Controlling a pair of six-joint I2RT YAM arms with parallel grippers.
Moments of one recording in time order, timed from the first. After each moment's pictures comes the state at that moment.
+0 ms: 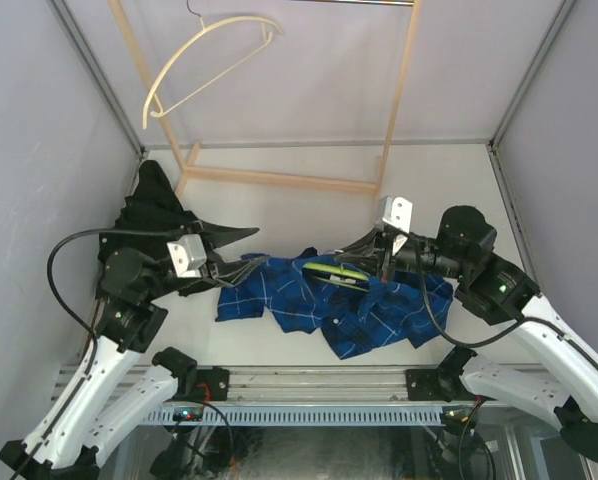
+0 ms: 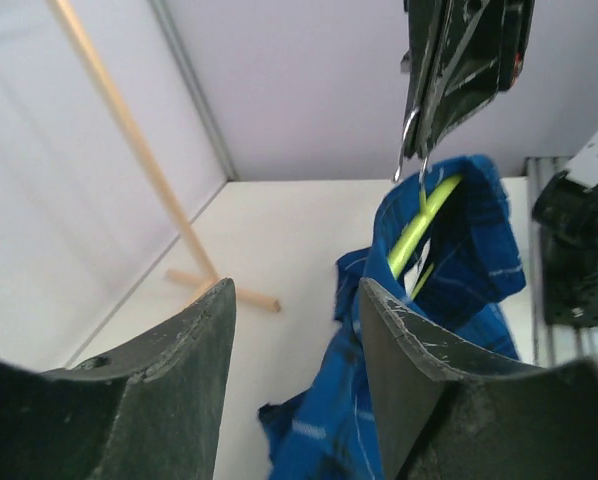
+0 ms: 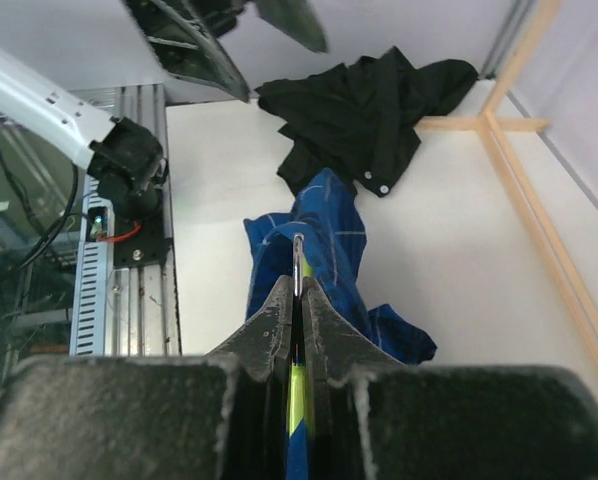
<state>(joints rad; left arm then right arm) -0.47 0.59 0.76 0.08 0.73 0.09 0.72 0.85 1.10 -0.38 -0.58 -0.13</state>
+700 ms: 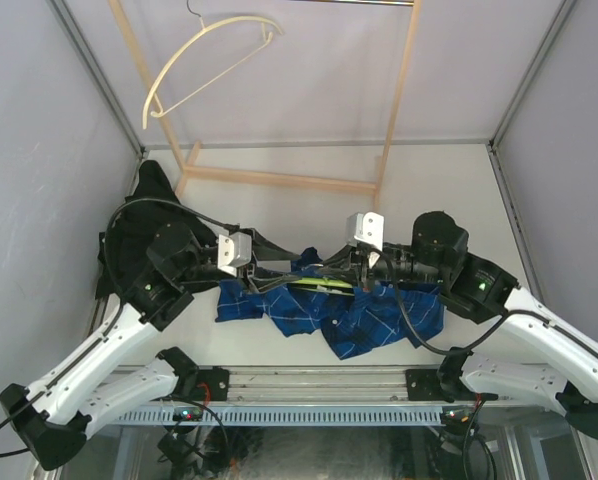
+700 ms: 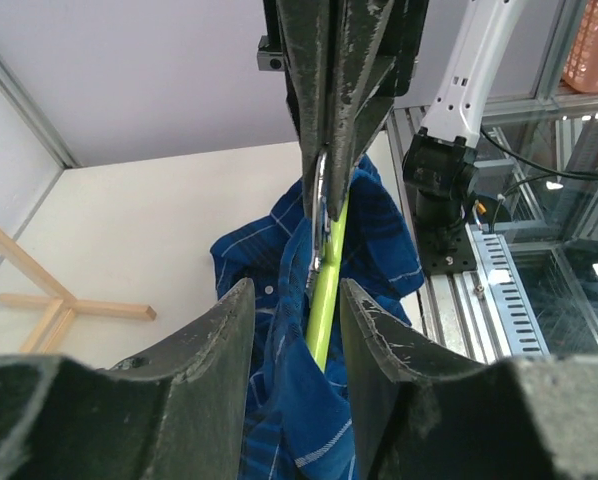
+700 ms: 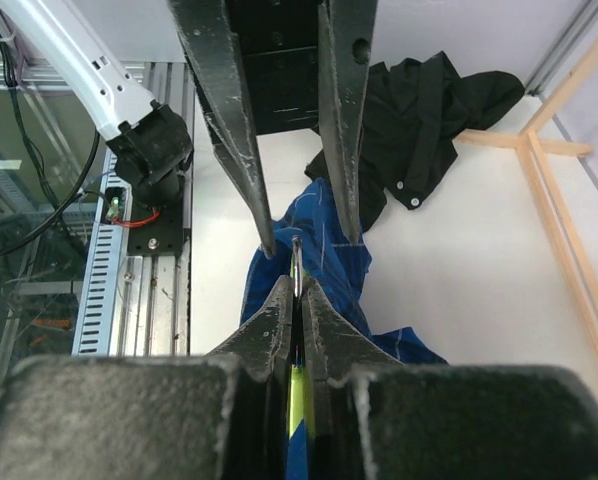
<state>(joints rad) -0.68 0.81 0.83 0.05 0.86 0.11 0.92 0.92 1.10 -0.35 -0.50 -0.20</state>
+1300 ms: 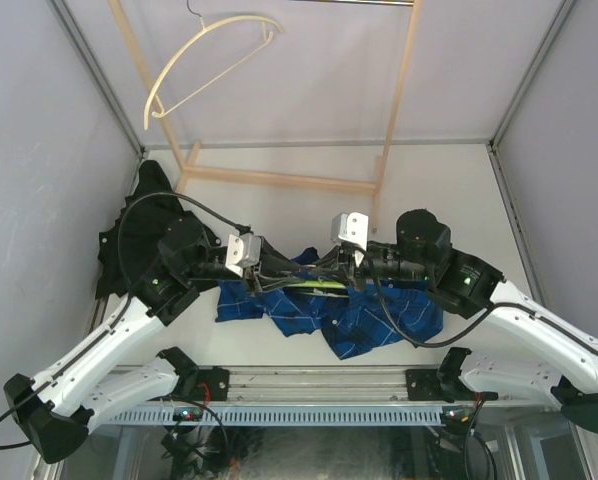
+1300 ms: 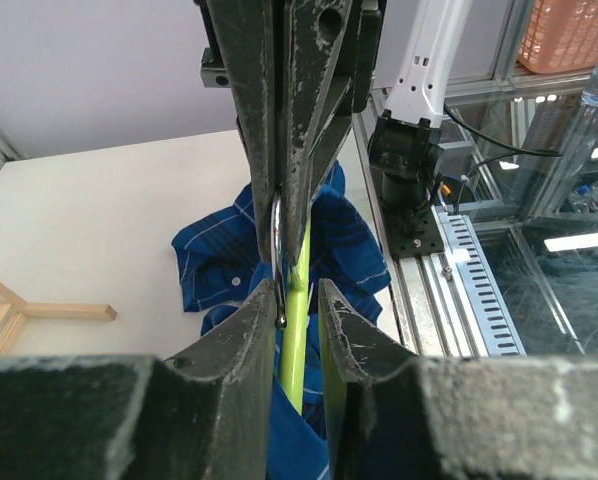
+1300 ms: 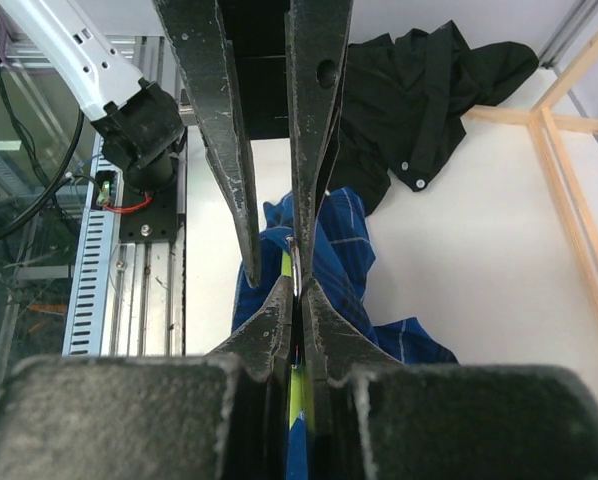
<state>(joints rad) -0.69 0.87 0.84 0.01 0.93 0.13 0.94 0.98 1.10 -0.35 -0.47 -0.21</state>
